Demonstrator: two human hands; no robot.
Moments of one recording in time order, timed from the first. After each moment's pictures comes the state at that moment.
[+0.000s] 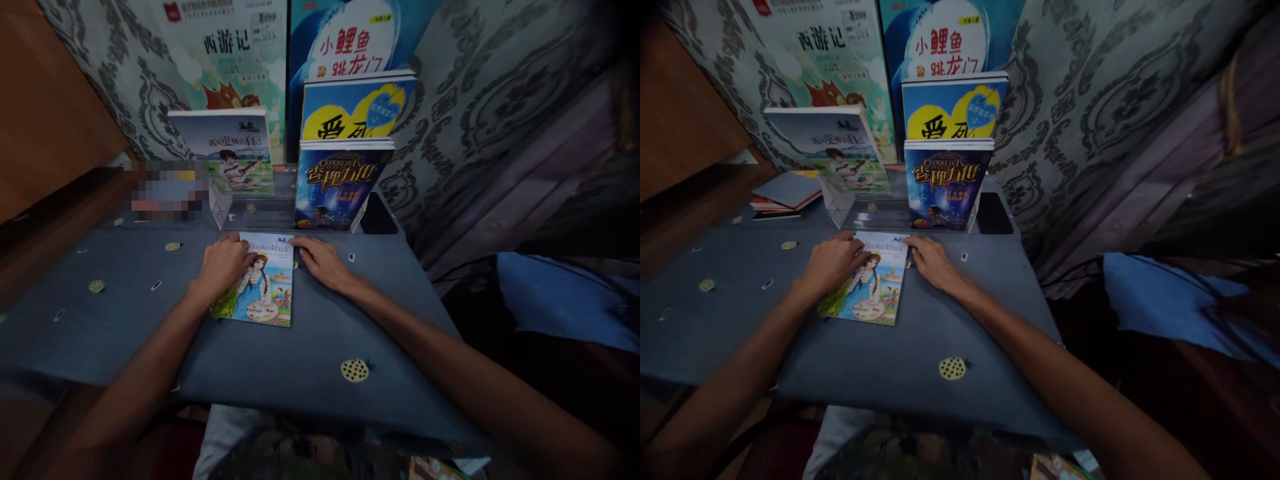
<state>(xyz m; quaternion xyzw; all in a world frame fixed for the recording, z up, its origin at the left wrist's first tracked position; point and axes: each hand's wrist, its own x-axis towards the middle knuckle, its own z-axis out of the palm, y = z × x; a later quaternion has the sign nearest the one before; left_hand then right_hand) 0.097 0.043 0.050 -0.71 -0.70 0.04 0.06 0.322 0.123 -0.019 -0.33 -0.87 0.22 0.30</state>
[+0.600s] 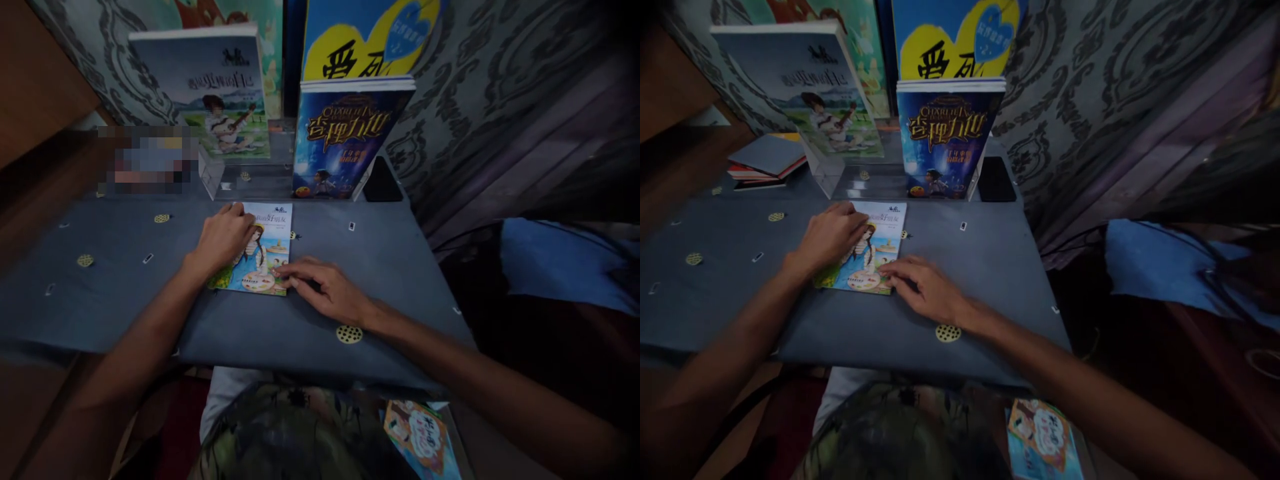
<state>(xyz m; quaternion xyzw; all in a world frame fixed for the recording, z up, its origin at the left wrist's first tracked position) 0.105 0.039 0.048 -0.76 -0.64 0.01 0.06 0.338 0.020 -0.001 -0.22 -0.86 0.35 0.31</state>
